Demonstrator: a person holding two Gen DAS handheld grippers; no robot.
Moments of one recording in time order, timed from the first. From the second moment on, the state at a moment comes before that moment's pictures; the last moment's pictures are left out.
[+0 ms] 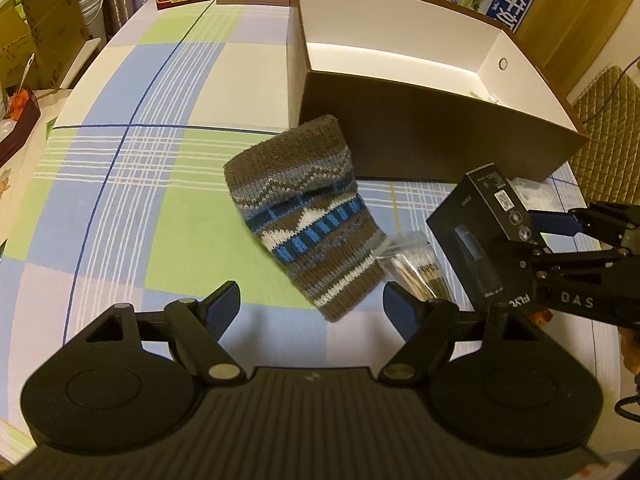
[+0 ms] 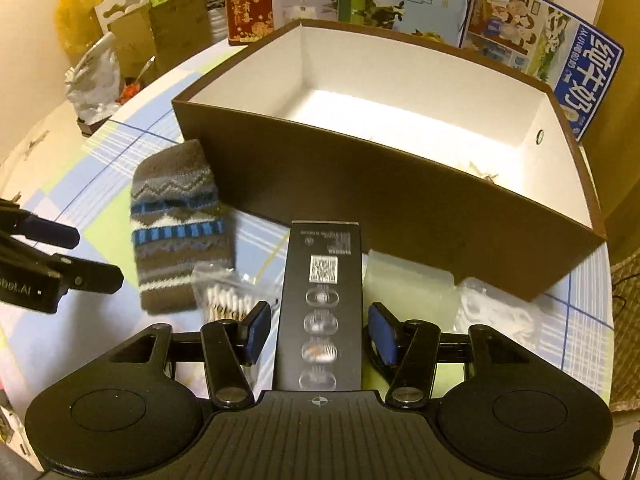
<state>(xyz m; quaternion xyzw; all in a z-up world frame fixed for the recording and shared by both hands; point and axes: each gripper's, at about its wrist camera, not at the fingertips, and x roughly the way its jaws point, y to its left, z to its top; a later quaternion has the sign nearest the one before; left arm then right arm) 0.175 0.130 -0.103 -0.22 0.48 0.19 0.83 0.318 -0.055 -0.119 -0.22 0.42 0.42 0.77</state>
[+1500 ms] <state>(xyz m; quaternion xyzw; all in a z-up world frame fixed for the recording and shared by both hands) 0.181 0.171 -0.090 -0.25 0.37 0.13 0.89 0.343 -0.133 -0.055 -0.06 0.44 0.35 0.83</state>
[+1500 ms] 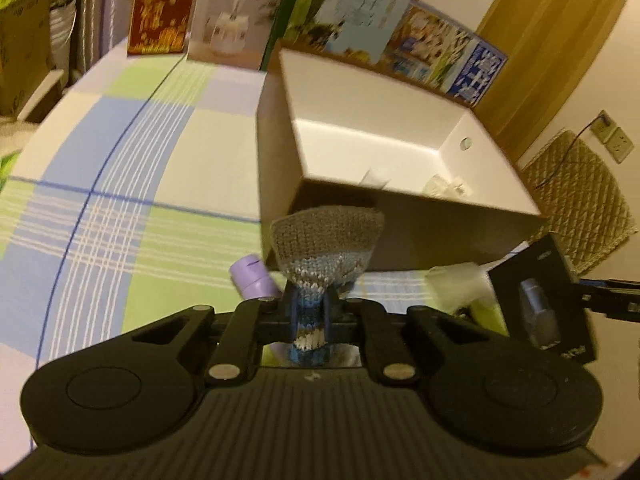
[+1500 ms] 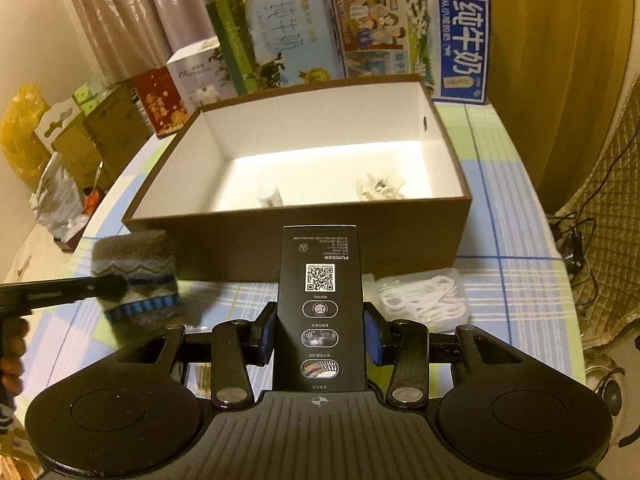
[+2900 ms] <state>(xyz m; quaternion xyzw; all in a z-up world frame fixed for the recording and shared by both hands) 0.340 0.204 -0.001 -0.20 0.34 0.15 0.91 0.471 -0.041 0.003 -0.05 0.35 0.39 0.85</state>
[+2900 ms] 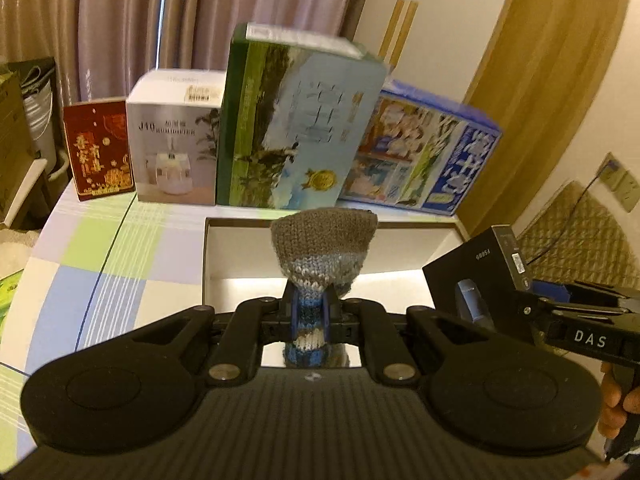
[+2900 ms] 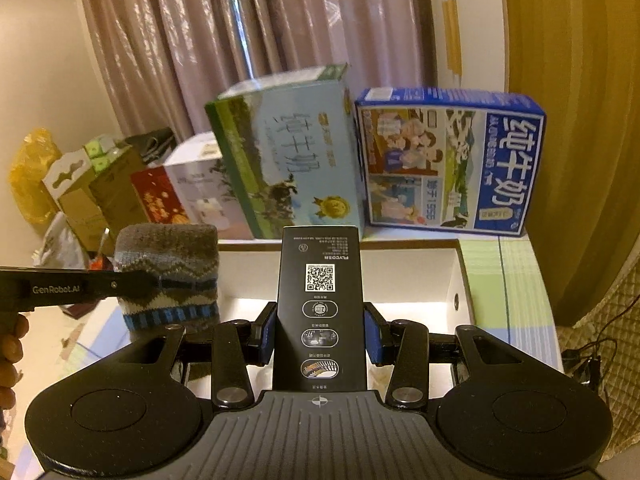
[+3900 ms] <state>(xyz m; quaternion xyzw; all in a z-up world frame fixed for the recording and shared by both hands) 0.446 0.231 -0.069 -0.18 0.45 0.16 0.86 0.543 0.037 -0.082 -0.09 0.44 0.34 0.83</state>
